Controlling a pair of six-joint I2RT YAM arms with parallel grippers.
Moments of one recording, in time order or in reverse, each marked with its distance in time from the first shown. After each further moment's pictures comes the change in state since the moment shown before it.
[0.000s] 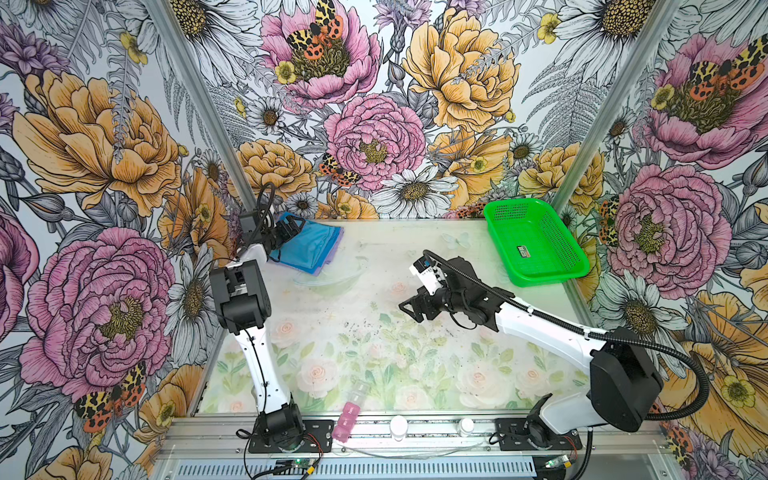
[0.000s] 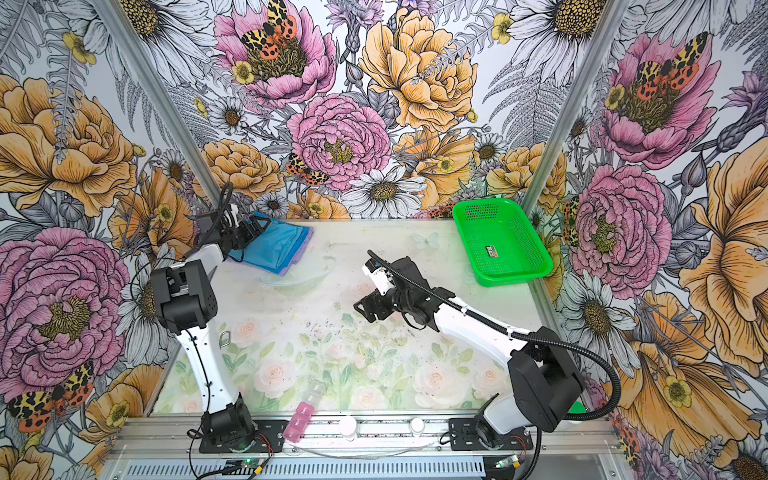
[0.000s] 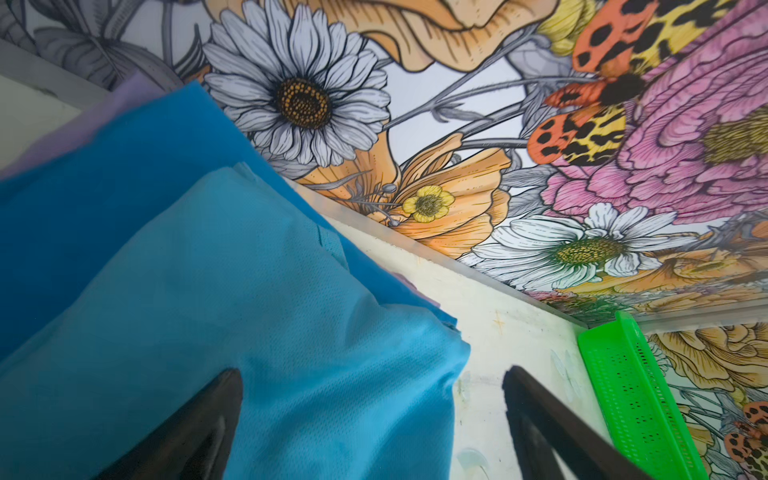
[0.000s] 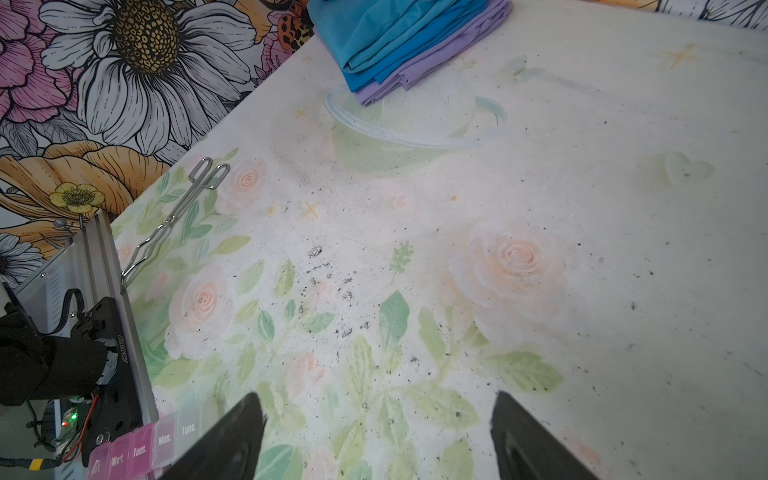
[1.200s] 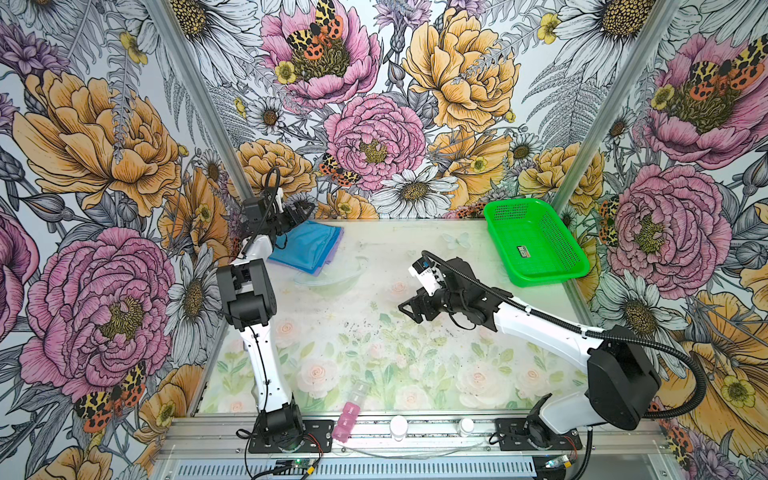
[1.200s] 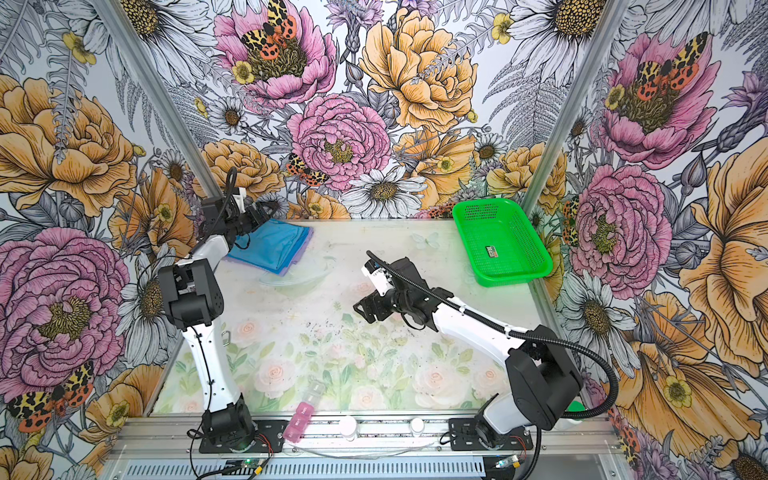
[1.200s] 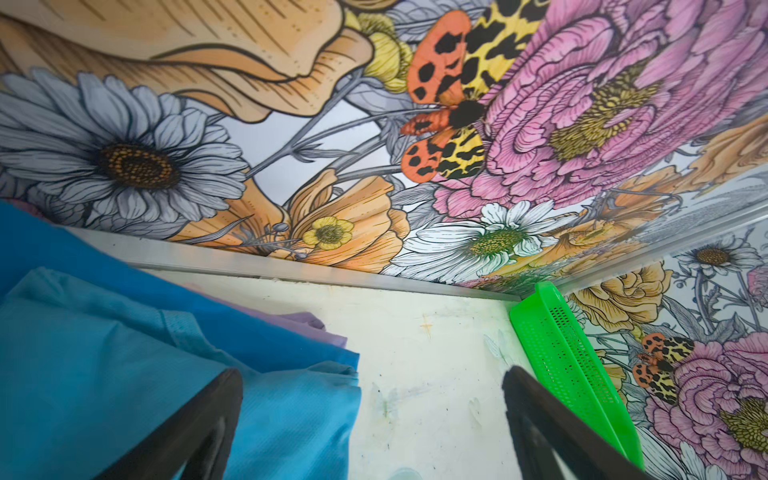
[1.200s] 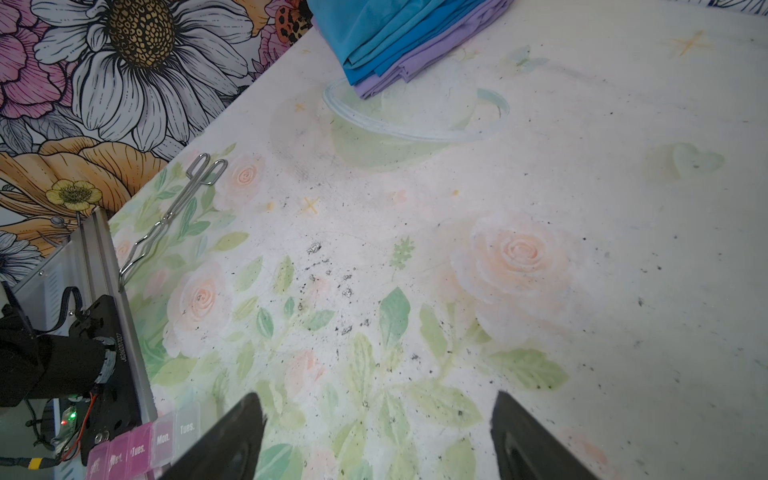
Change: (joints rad) left arm -0.066 0.047 0.147 0.041 0.137 -0.035; right arm 0.008 0.011 0.000 0.000 0.000 0.004
